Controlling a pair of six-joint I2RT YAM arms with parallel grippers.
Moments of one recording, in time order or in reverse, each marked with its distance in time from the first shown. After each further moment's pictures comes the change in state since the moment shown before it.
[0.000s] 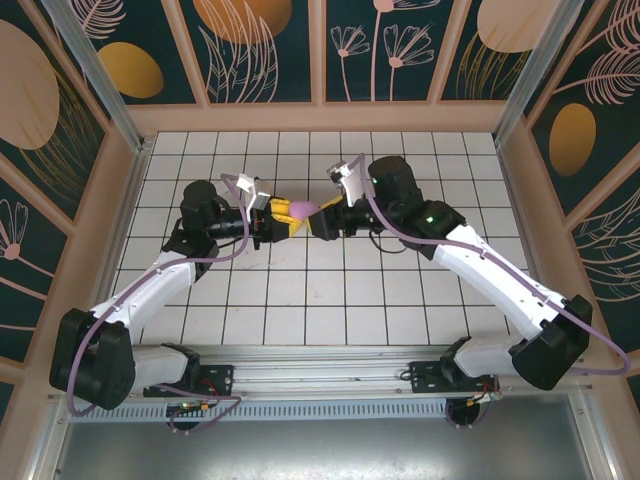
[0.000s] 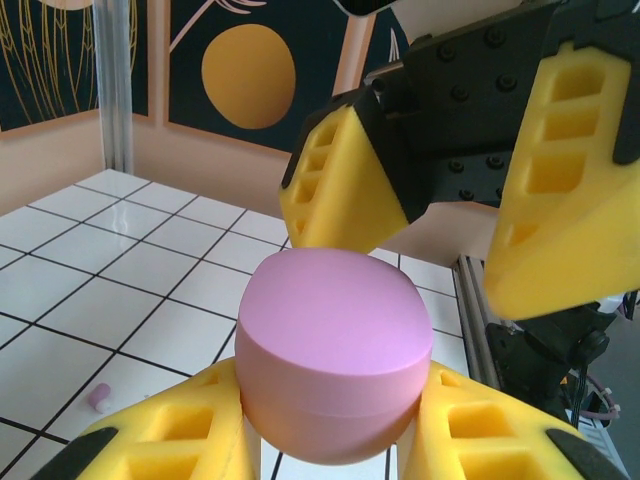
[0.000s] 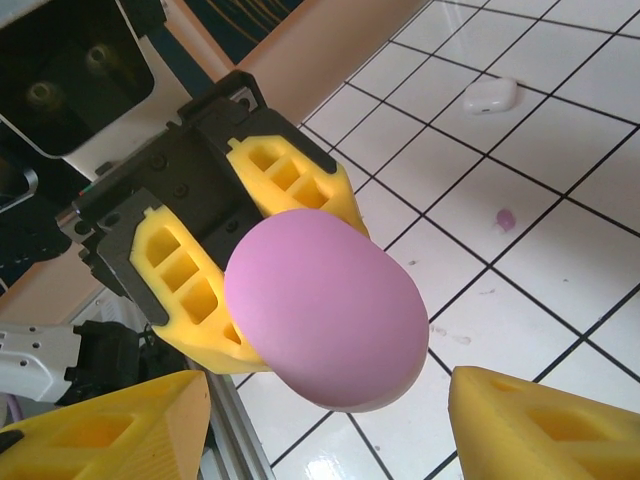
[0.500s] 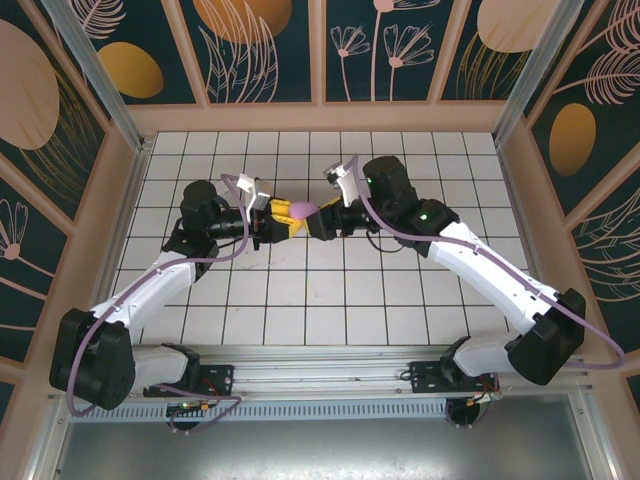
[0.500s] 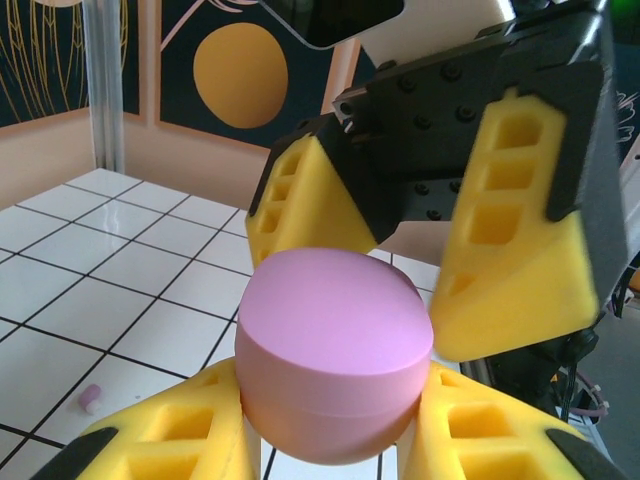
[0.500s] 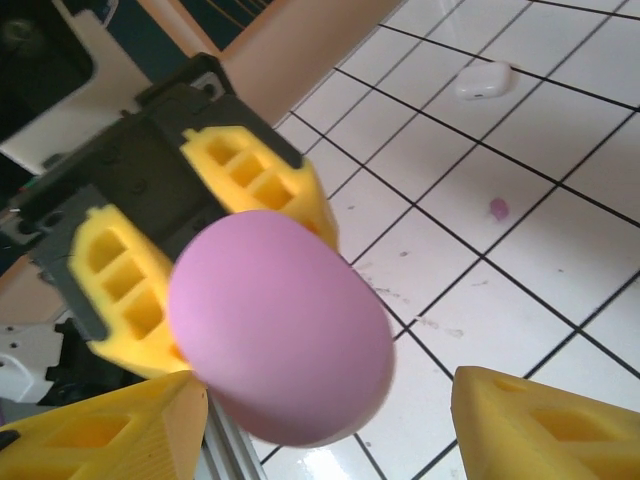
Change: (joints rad) left arm 0.000 0.000 0.000 0.000 0.013 -0.008; right arm 0.000 0.034 0.002 0.000 0.024 -0.007
